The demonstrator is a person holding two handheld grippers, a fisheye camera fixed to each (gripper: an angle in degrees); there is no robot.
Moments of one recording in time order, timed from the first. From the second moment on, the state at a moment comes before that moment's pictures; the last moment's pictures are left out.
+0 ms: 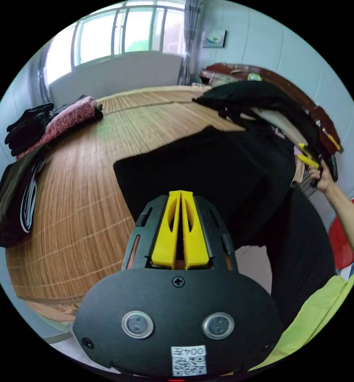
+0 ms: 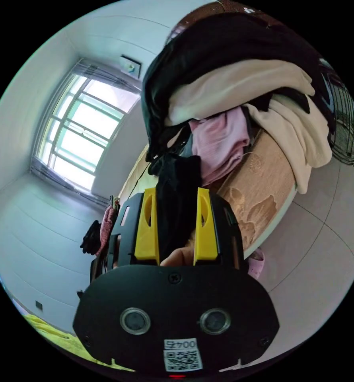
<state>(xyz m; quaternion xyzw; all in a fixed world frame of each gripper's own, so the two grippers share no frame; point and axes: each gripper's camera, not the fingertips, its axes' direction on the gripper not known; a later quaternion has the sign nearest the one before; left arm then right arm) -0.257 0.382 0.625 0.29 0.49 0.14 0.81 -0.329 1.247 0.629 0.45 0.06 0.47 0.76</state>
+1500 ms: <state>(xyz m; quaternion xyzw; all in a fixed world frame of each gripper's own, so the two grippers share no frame) -0.318 0.372 0.746 0.17 0.68 -0.01 0.71 -0.881 0.702 0.937 0.10 0.39 -0.16 0.90</state>
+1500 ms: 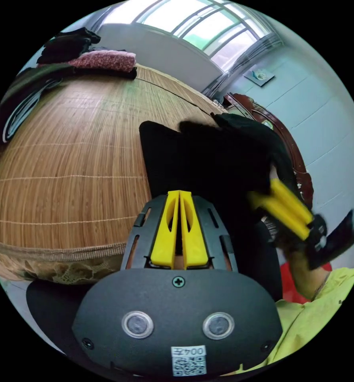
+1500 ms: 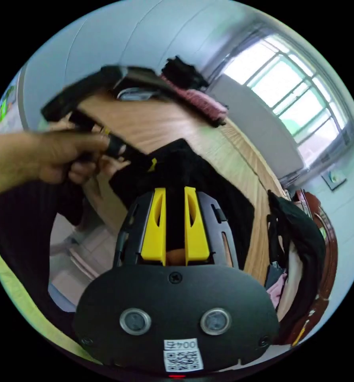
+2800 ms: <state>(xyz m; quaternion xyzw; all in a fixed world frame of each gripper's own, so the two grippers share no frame) -0.336 0.366 0.714 0.24 0.61 0.01 0.76 -0.749 0.809 0.867 0.22 0.26 0.09 0.94</state>
